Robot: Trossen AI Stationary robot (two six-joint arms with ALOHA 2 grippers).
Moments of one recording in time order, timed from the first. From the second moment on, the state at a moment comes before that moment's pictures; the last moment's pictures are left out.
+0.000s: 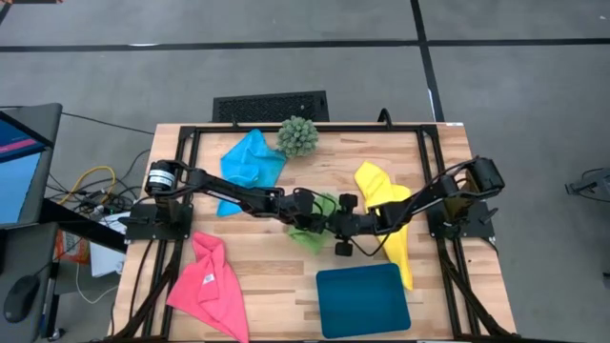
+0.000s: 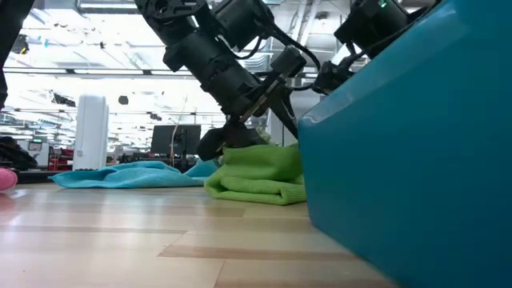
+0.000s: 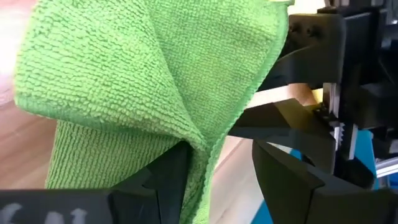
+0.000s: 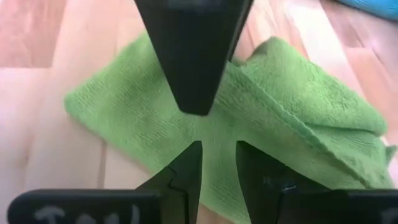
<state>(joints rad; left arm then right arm) -0.04 1.89 1.12 0.03 0.04 -1.19 0.23 1.71 0.71 0.16 0.31 0.08</state>
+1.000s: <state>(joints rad) -0.06 1.89 1.11 0.25 -0.07 -1.39 0.18 1.78 0.52 0.52 0.35 0.13</state>
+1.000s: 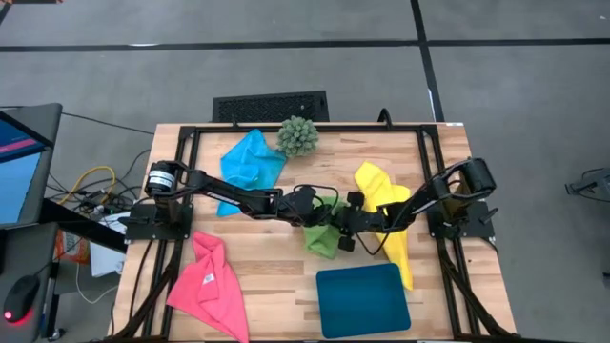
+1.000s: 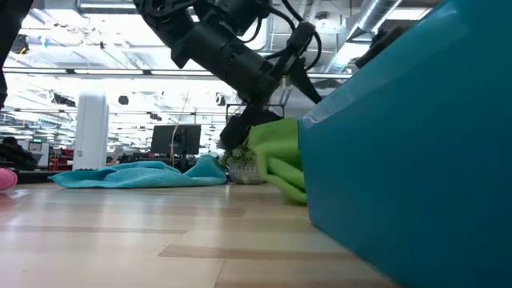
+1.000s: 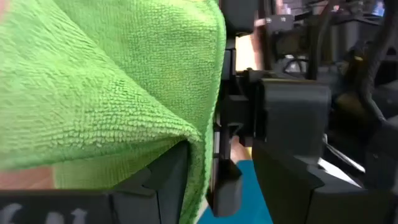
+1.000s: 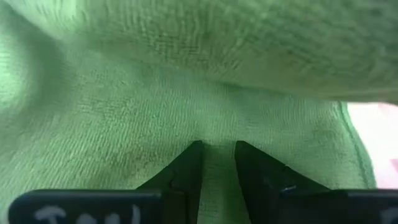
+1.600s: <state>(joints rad) -0.04 1.90 1.11 0.21 -0.03 -1.43 0.12 1.84 0.55 0.63 0.28 0.07</state>
